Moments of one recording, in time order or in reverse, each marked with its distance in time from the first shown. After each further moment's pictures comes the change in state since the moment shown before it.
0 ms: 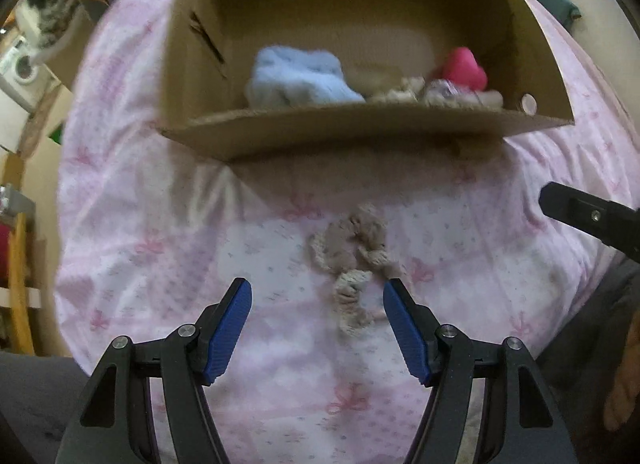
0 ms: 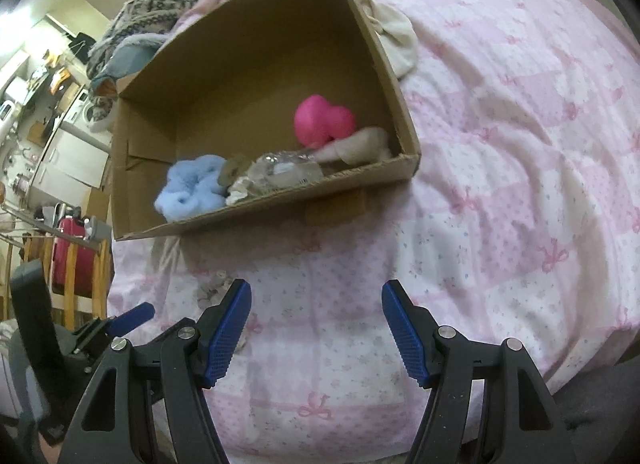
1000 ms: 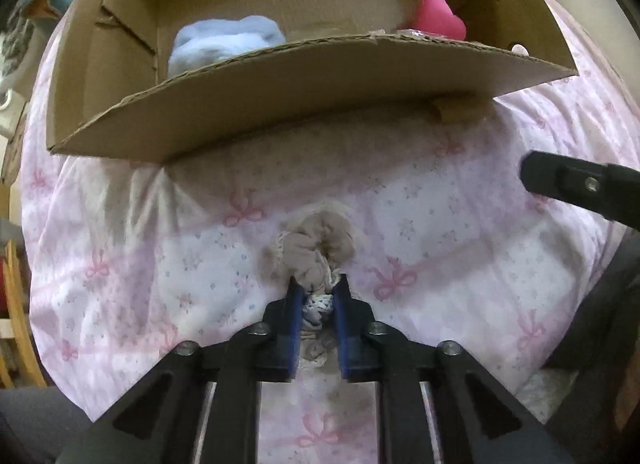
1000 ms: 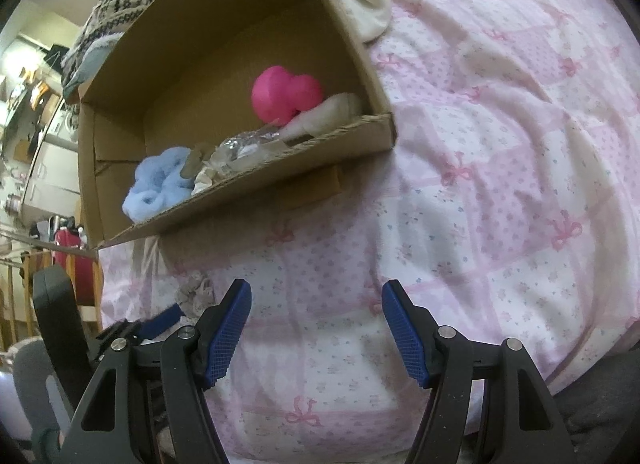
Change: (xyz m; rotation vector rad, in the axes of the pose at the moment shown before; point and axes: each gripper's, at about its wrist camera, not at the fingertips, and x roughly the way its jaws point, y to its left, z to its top) left arm 0.041 -0.036 0.013 0.102 0.051 -0.005; right arm 0.028 -0.005 0.008 0.054 0.062 -0.018
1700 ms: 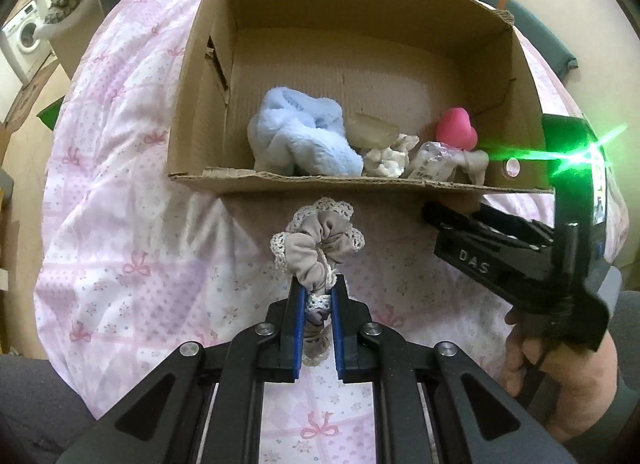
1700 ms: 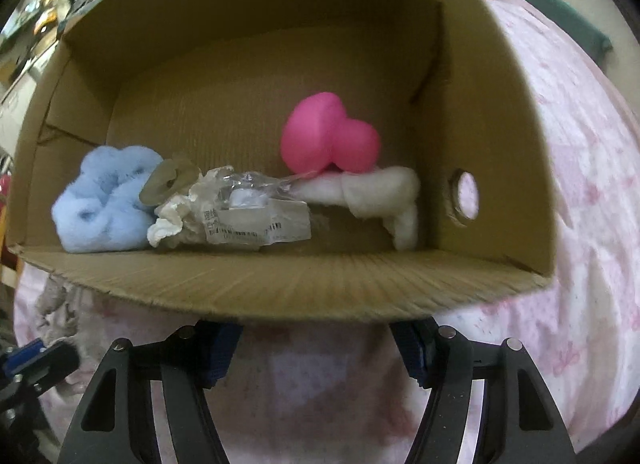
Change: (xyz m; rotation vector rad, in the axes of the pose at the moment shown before) left arm -0.055 0.050 0.000 -0.200 -0.148 -0.088; right arm 0.063 0.054 0.034 -0.254 -0.136 -0.255
